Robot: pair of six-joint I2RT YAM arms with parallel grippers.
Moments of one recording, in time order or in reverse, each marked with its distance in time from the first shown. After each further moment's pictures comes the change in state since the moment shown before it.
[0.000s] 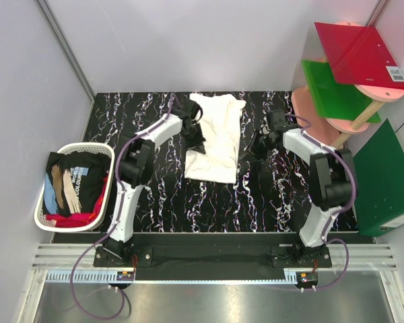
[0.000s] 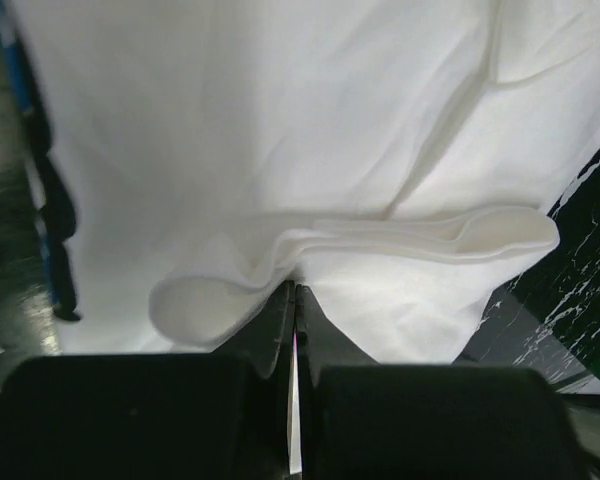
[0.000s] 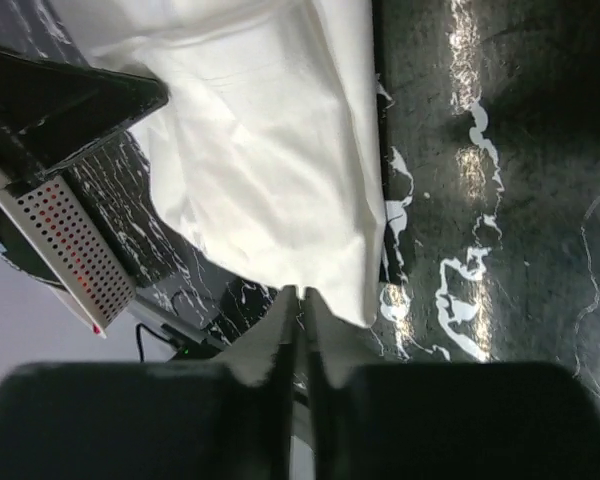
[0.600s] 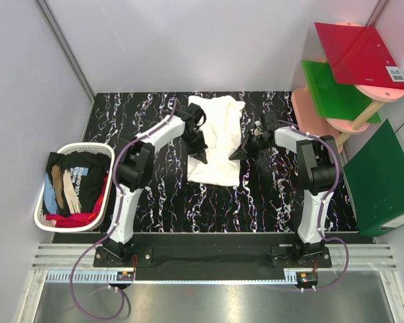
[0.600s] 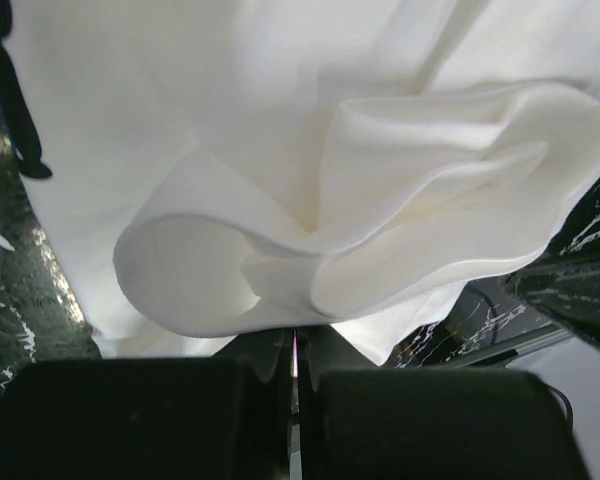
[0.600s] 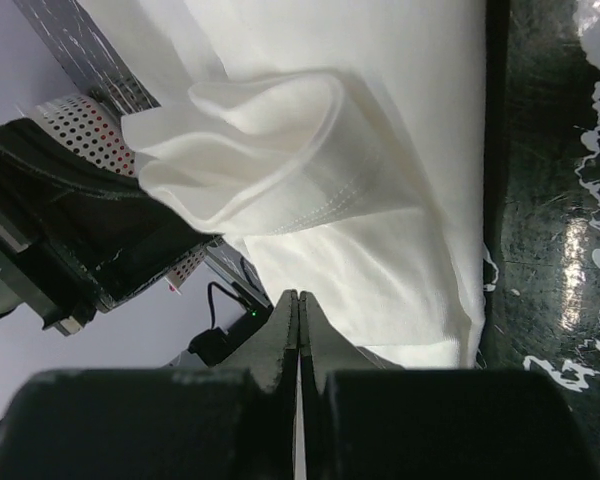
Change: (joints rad) left arm -0.043 -0.087 -0.073 -0.147 0.064 -0.012; right arm 0.000 0.193 0.091 0.088 -0.230 0.090
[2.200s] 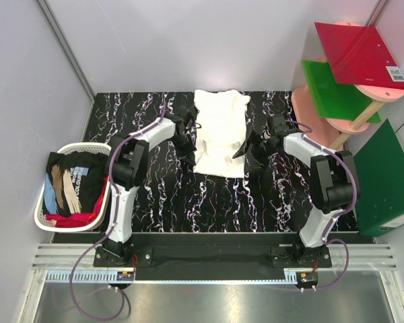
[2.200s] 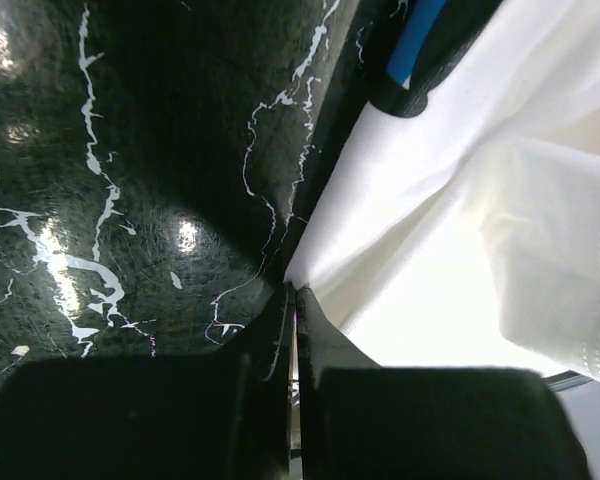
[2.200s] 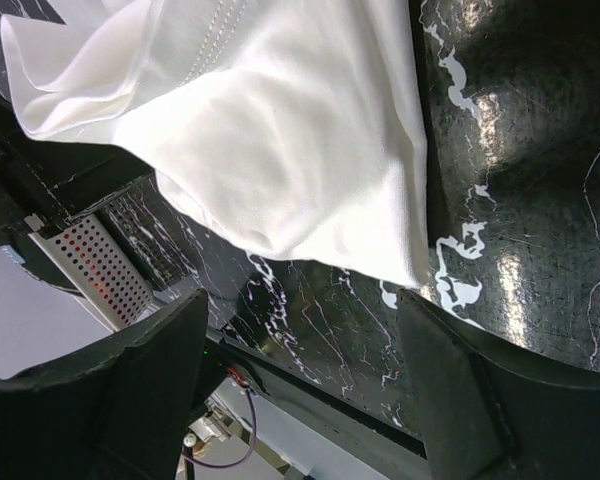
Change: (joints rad) left arm 0.079 -0.011 -0.121 0.063 -0.065 0.016; right arm 0.000 -0.256 -0.169 -0.063 0.241 -0.018
